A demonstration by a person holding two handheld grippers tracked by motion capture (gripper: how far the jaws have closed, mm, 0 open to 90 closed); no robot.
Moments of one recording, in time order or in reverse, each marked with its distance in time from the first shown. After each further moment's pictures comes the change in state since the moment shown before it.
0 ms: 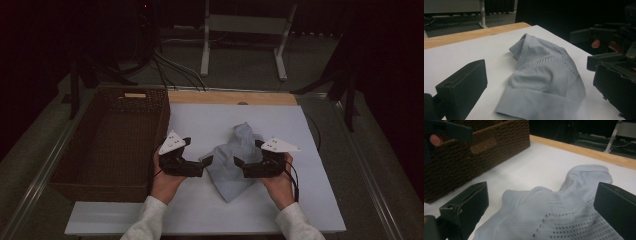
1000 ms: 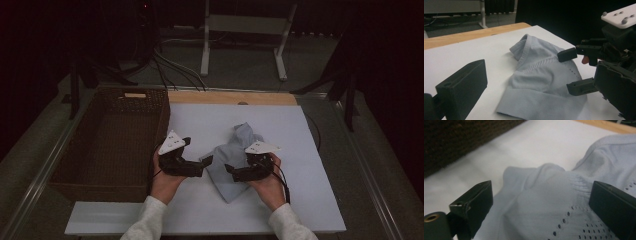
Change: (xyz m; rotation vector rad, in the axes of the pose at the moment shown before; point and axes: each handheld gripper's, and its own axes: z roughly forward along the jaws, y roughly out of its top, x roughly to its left) left arm 0.000 0.000 -0.001 -0.003 0.000 0.000; right arm 0.013 -0.013 0.029 0.194 -0.010 -0.021
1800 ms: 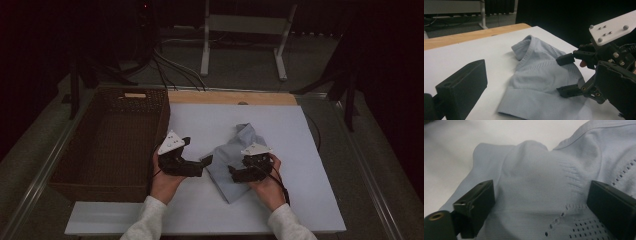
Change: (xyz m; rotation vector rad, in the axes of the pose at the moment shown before) left arm 0.000 0.001 -0.001 -0.005 -0.001 0.000; right arm 0.001 -0.008 0.013 0.137 -0.169 -0.045
